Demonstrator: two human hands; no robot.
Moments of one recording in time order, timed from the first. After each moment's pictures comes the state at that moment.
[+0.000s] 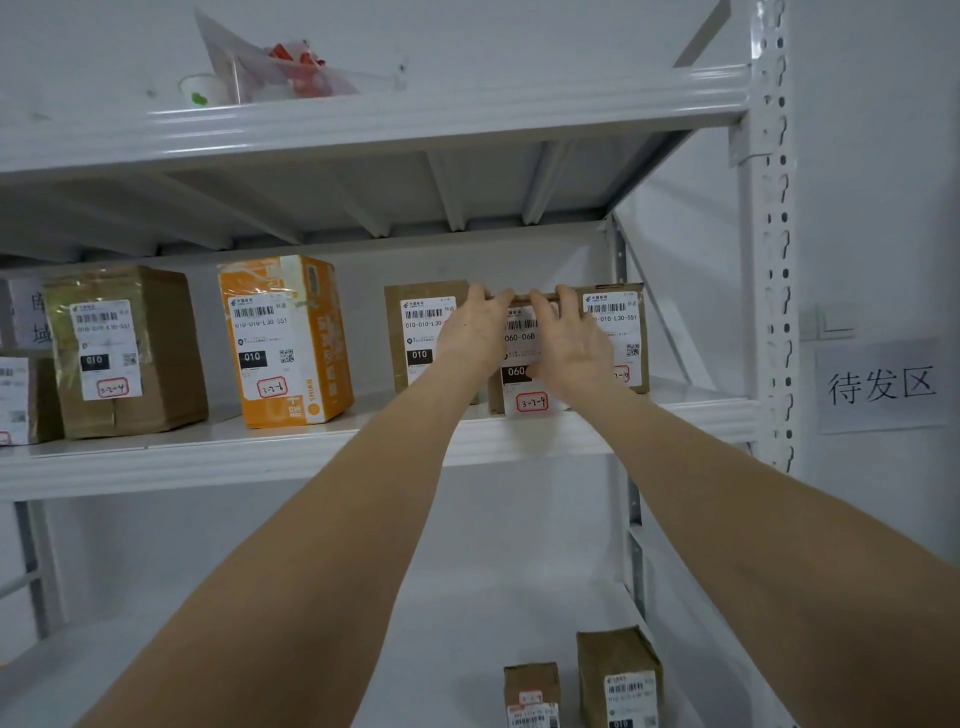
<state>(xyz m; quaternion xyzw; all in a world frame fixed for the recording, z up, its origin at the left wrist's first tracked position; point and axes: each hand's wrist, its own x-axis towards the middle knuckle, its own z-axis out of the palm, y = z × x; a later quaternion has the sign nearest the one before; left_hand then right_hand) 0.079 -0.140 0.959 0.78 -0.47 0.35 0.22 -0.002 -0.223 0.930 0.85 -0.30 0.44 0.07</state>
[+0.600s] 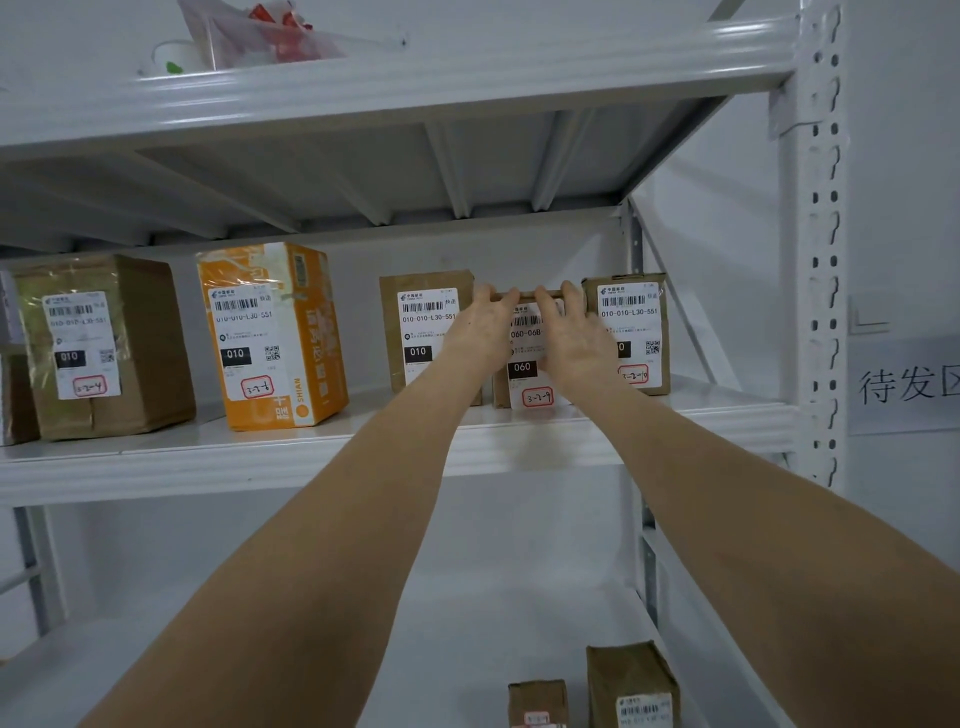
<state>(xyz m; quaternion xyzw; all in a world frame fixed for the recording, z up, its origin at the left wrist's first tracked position) 0.115 -0.175 0.959 0.79 -0.49 0.31 0.20 0.032 -0.260 0.932 0.86 -0.31 0.41 0.06</state>
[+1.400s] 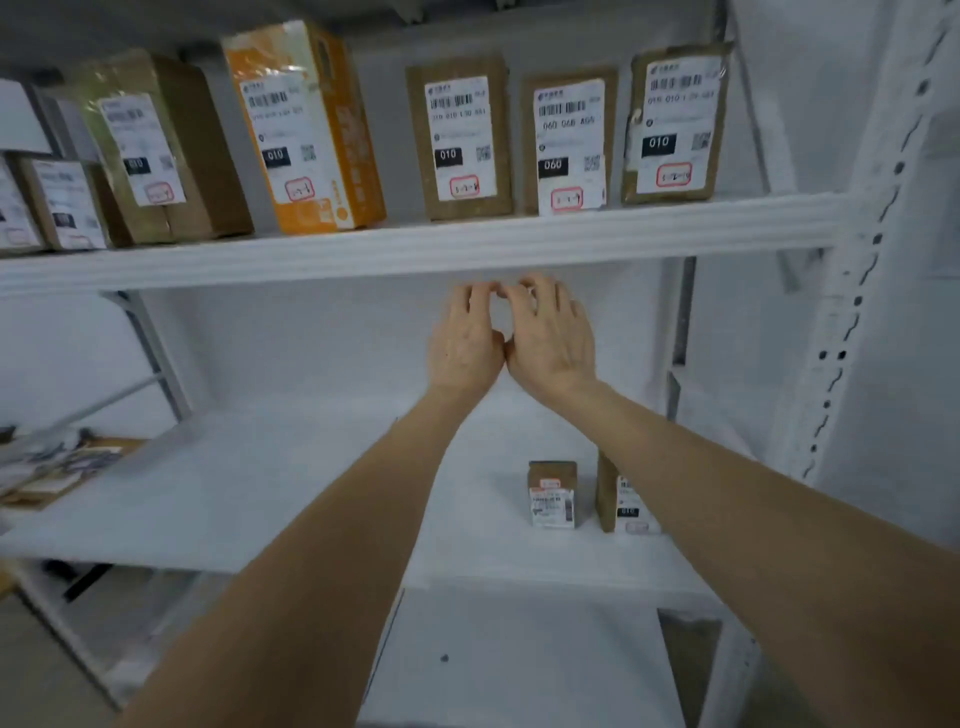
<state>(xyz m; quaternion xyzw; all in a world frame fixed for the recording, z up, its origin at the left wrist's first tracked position) 0.063 -0.079 0.760 0.78 -0.41 0.30 0.35 -0.004 -0.159 0.758 0.88 -0.15 0.45 -0.01</state>
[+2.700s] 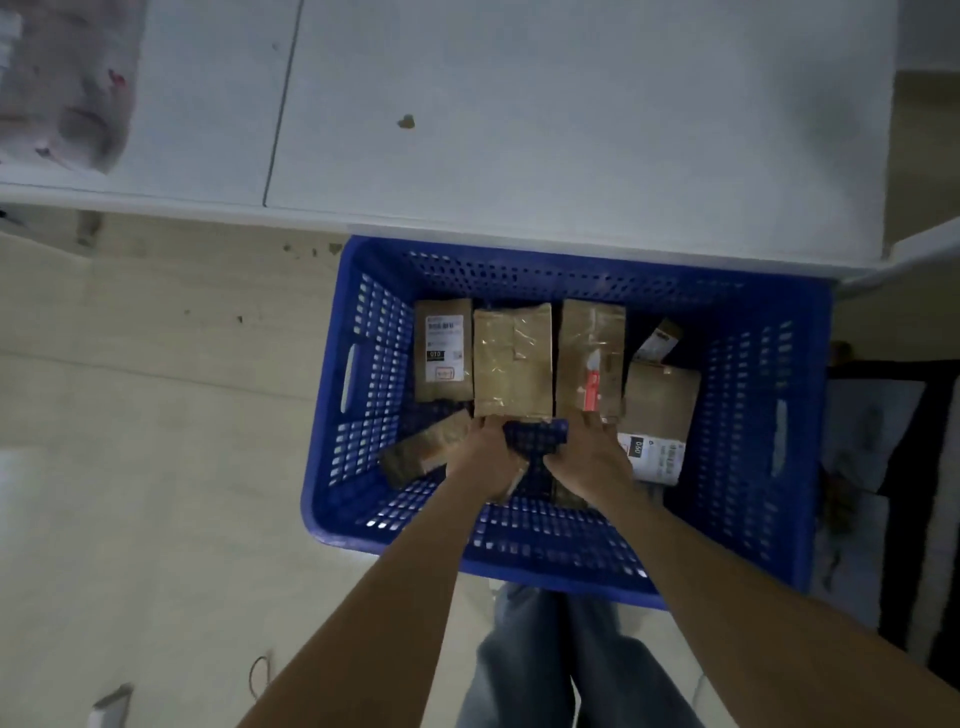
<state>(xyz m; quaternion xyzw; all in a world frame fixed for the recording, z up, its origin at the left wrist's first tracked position) -0.015 0.060 -0.079 0.84 -0.16 -0.51 0.05 -0.104 -0.051 -0.093 0.80 -0.36 -0.35 -0.33</state>
